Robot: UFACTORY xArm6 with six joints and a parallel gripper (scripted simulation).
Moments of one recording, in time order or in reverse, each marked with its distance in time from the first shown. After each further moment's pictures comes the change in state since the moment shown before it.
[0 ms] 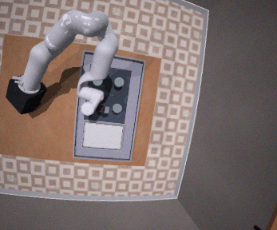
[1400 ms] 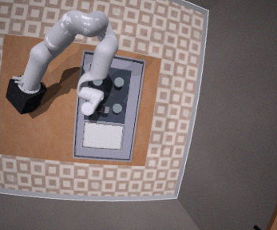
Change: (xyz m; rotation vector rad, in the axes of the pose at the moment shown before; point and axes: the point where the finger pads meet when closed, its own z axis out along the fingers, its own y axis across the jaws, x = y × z) arm 0.000 0.000 0.000 0.000 0.000 0.000
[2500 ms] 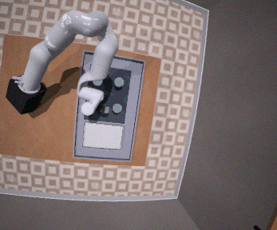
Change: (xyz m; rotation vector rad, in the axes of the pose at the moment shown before) arm 0.000 0.000 0.000 0.000 0.000 0.000
